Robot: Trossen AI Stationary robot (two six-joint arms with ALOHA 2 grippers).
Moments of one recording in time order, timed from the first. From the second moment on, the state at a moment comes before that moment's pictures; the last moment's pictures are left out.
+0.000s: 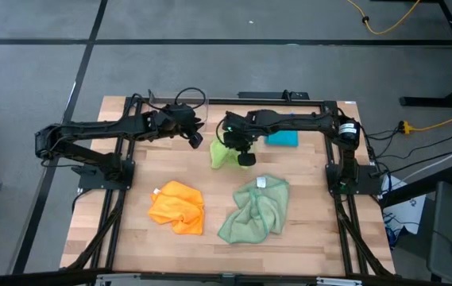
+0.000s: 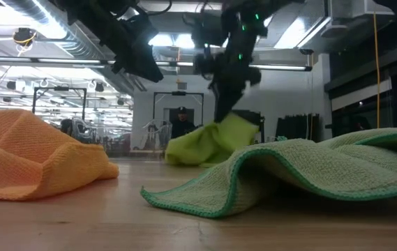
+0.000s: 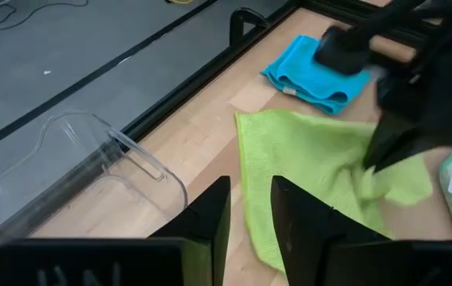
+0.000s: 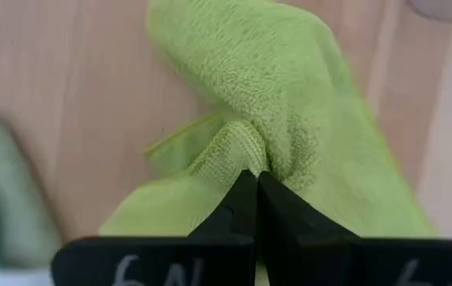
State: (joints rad) left arm 0.32 1.20 0.85 -0.22 -0.27 -0.22; right arm -0.22 1.96 1.60 -0.88 -0.01 -0.40
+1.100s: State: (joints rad) left arm 0.30 1.37 0.85 0.21 -0.07 0.01; right arm 0.00 1.80 2.23 -1.55 0.75 -0.16
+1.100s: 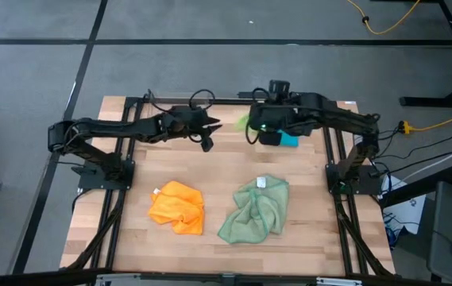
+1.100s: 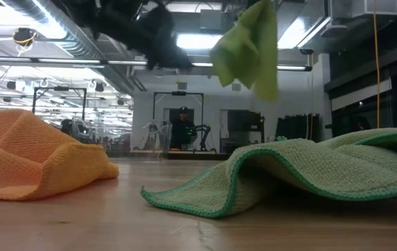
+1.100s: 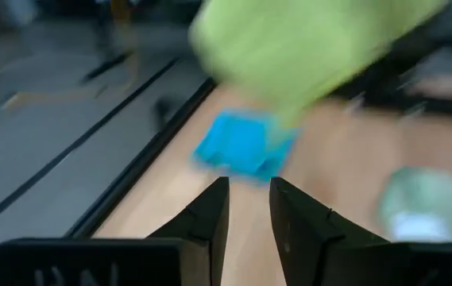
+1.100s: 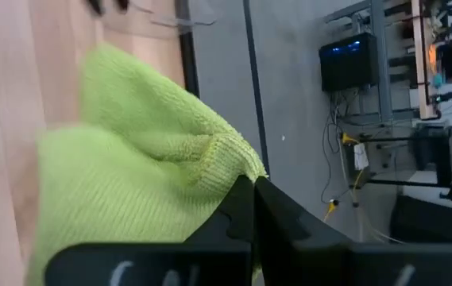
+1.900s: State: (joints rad) left arm 0.31 1.61 0.85 0.60 -0.04 0.11; right arm -0.01 1.79 2.23 -1.54 0.78 -0.13
